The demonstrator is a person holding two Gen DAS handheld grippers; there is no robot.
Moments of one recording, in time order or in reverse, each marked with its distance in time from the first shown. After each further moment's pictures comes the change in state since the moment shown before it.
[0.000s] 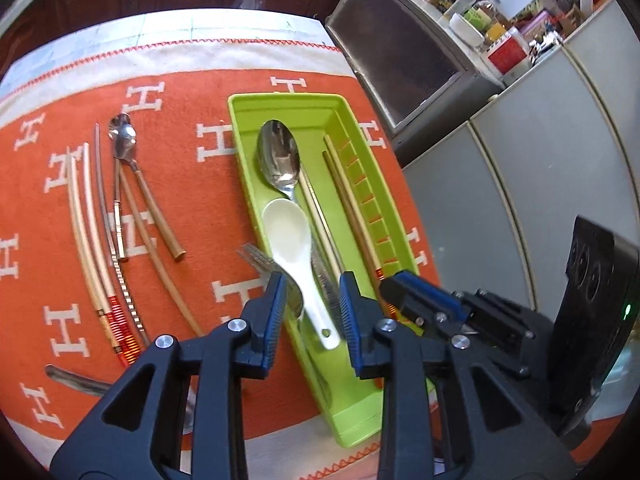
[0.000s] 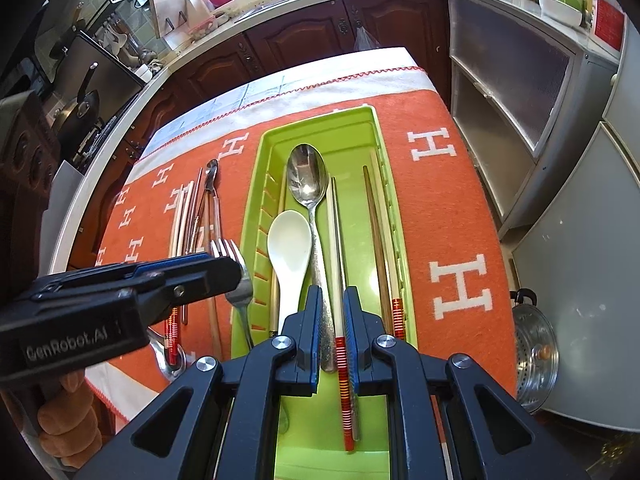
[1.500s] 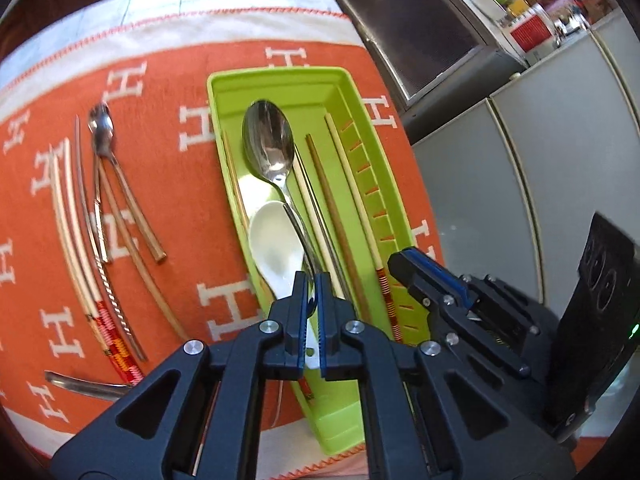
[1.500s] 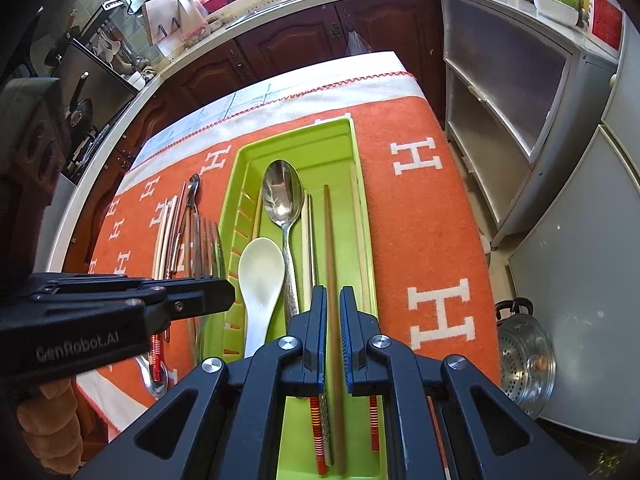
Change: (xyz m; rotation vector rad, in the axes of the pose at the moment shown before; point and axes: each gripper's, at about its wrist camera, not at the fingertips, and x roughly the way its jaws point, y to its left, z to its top) left arm 0.038 -0.011 0.021 -0.023 0.144 0.052; right arm 0.011 -0.025 0.019 0.009 -0.013 -0.012
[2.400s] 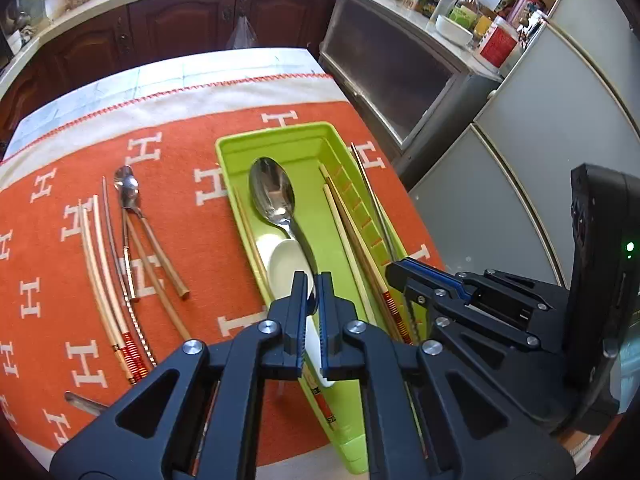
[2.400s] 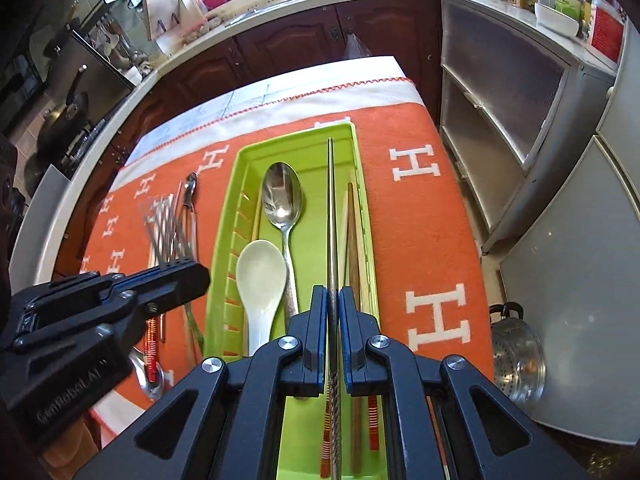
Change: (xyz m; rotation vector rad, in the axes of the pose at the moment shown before) left arm -0.025 -0.019 -0.031 0.143 -0.256 0.080; right arm -0.009 -0.003 0.003 -0.029 0.001 -0.036
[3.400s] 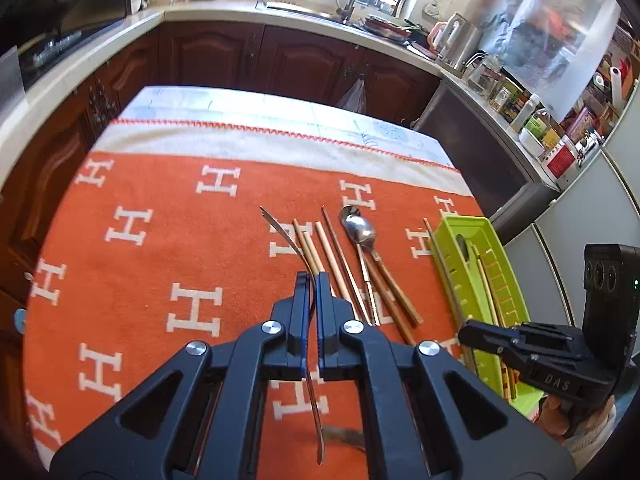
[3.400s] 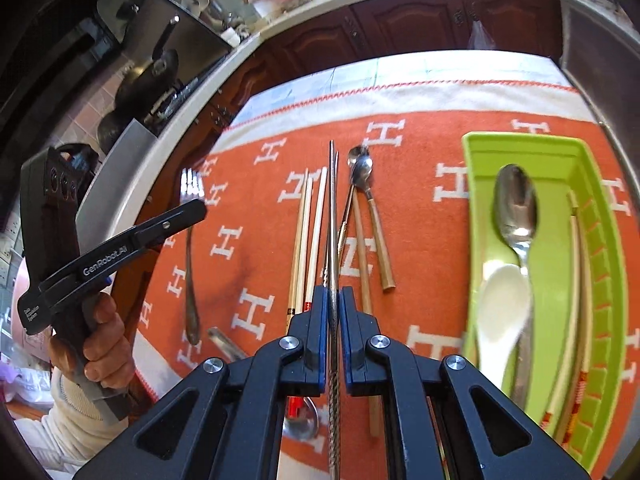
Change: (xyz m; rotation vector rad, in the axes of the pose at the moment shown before) left arm -0.082 0.229 -0.028 -0.239 -0.253 0.090; right arm 0.042 0.159 0.020 -0.138 0.061 0.318
